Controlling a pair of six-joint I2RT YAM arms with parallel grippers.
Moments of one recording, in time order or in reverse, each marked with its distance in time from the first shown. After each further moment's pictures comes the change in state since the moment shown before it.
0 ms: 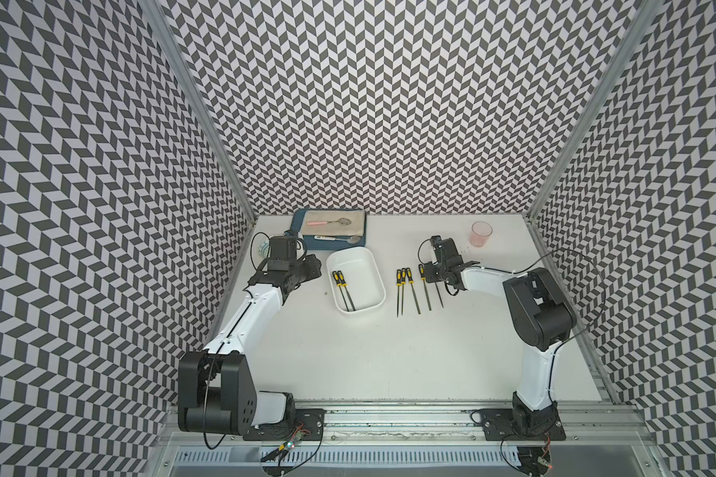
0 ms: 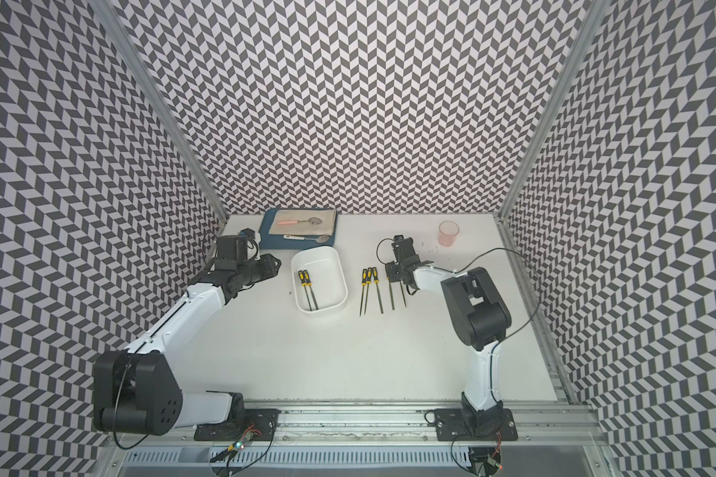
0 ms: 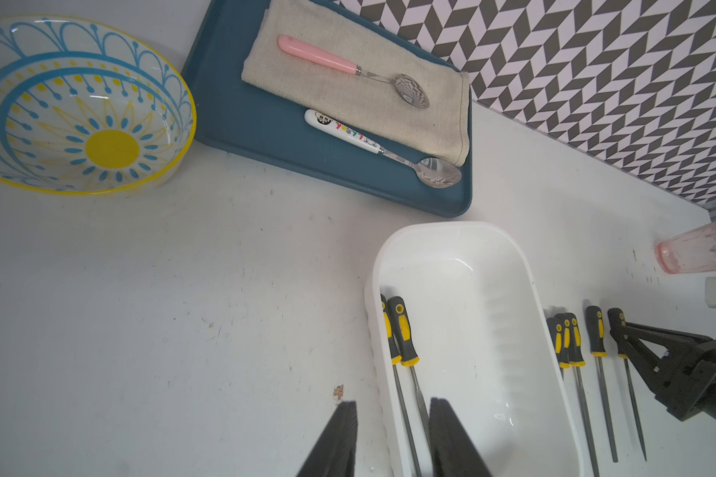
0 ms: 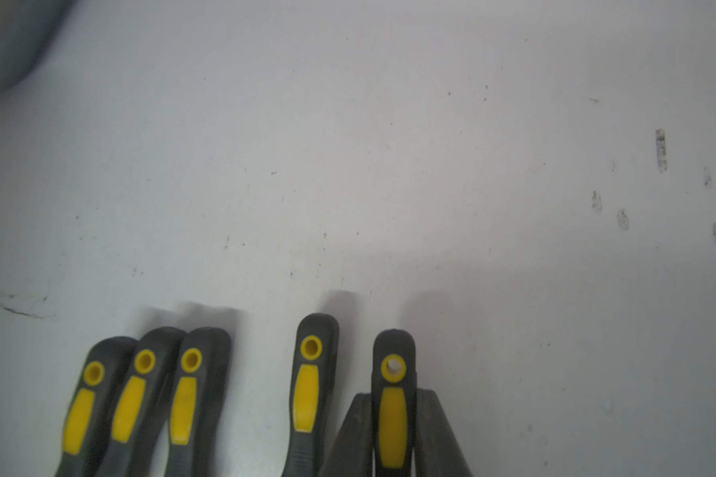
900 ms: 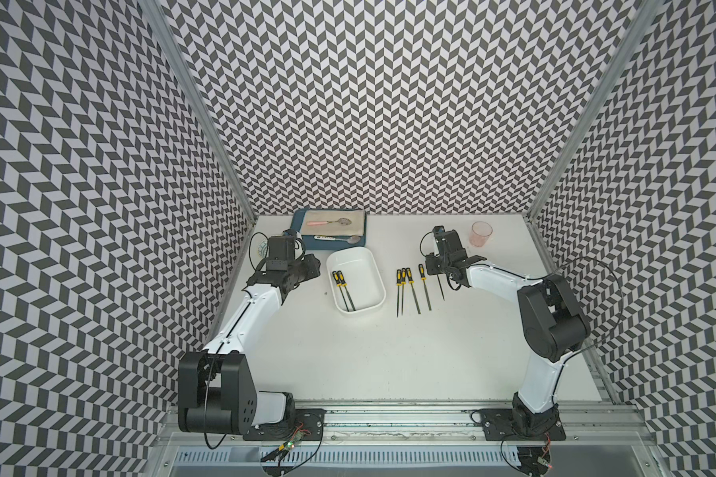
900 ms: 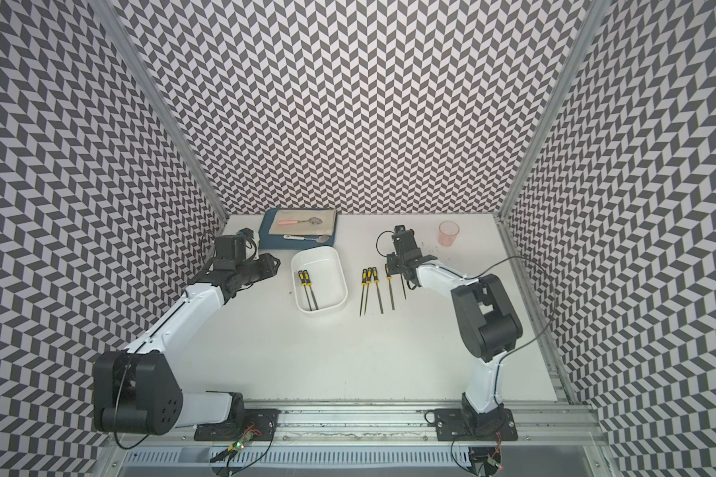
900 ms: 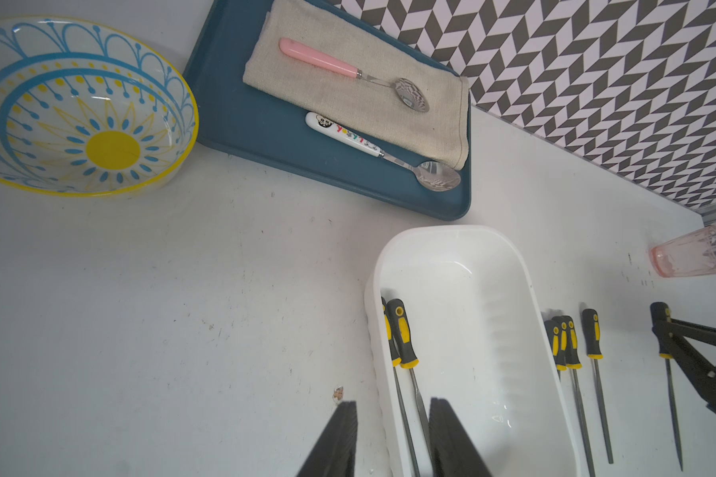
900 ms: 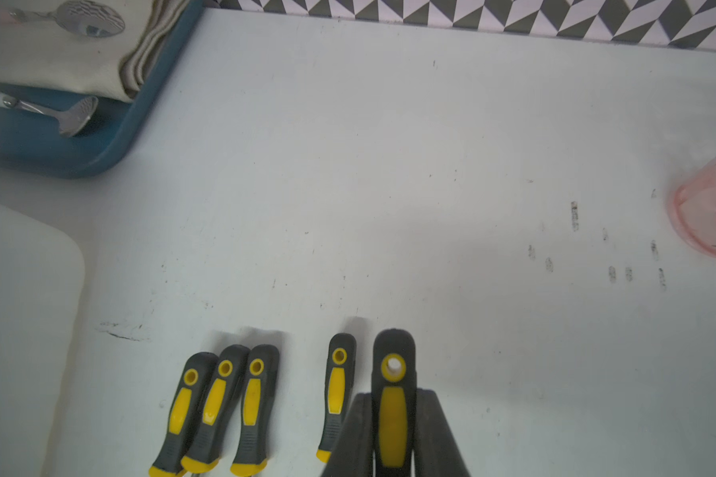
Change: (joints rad) left arm 0.013 0.000 0.000 0.007 0.016 -0.003; right arm 0.015 -0.092 0.027 -0.054 0.037 0.001
